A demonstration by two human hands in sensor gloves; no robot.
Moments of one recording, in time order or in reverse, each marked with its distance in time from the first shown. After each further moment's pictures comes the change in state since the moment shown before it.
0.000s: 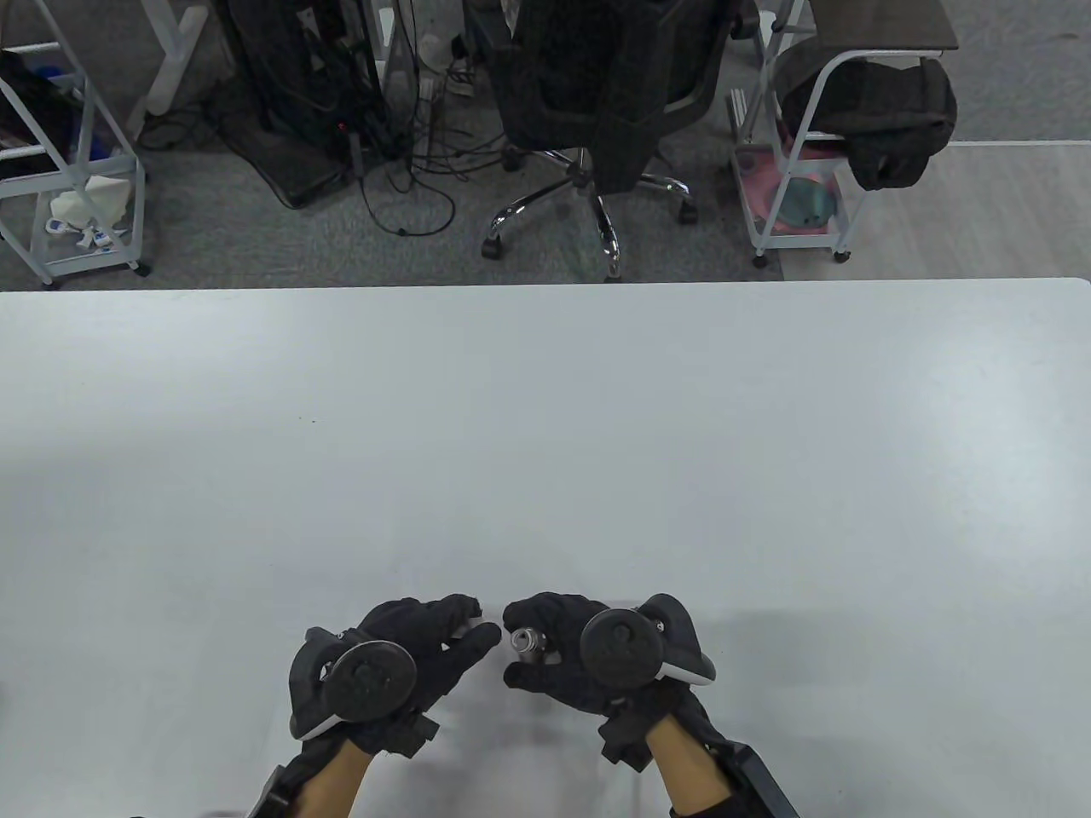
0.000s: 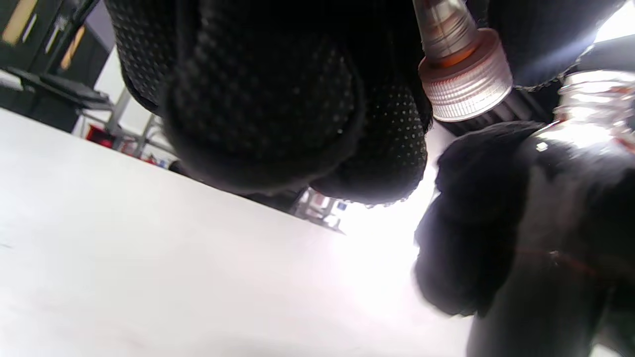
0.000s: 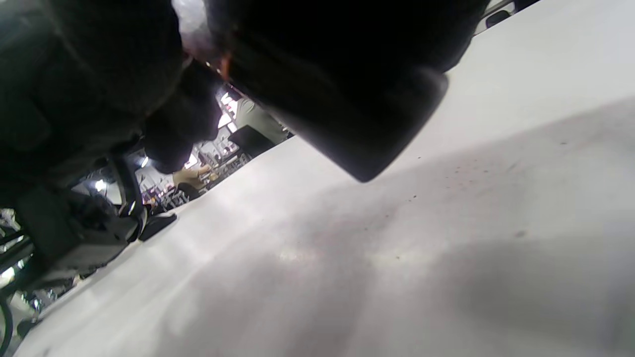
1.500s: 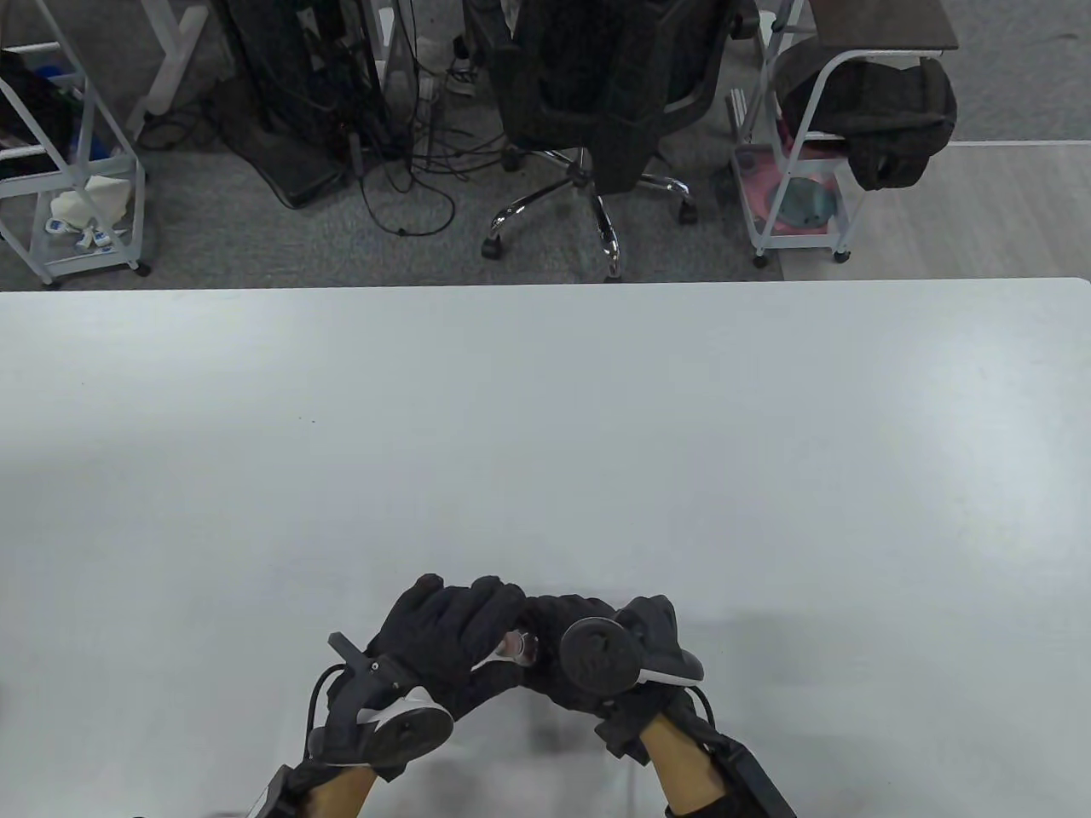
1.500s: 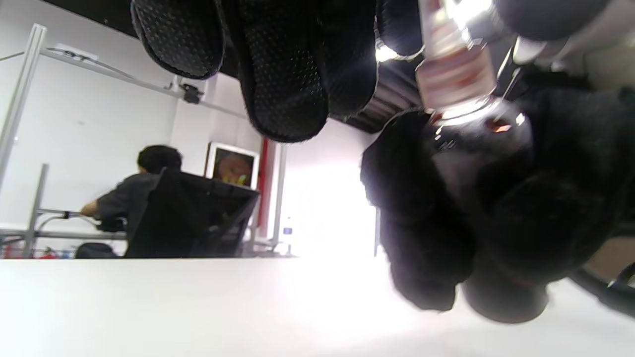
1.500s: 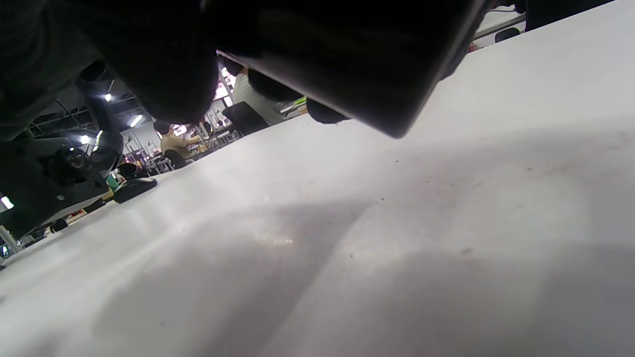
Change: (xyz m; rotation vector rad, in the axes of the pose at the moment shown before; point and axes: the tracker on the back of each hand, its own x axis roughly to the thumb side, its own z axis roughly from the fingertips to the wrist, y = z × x) left_hand 0.039 0.000 0.010 0.078 -0.331 -0.180; right_hand 0.012 0.002 -0.004 0.047 -0.026 0.179
